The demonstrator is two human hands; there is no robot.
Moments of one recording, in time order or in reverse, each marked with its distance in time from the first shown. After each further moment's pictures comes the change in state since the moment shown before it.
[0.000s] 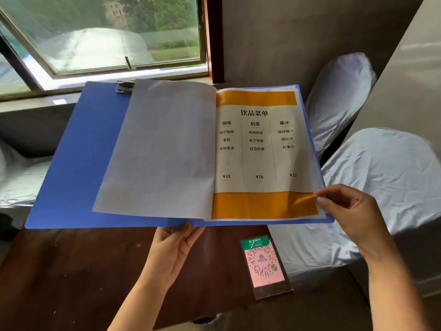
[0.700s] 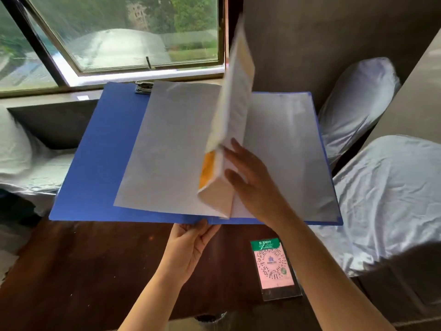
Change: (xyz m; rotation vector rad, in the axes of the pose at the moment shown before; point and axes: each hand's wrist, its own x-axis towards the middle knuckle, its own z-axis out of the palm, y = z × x) left_hand -0.006 -0.005 0.006 -0.011 -0.011 0.045; right_hand 0.016 -0.109 0.137 -0.158 -0.334 -0.375
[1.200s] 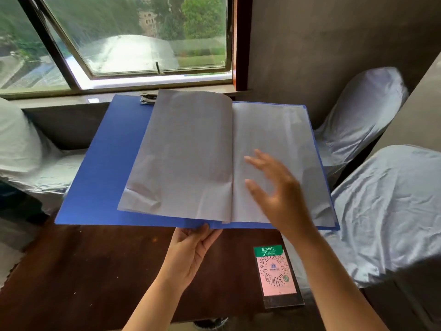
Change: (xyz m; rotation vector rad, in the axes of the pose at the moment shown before) left_hand -0.007 0.002 -0.002 -0.044 0.022 -0.001; right_hand -0.015 0.017 -0.015 -0.105 0.277 -0.109
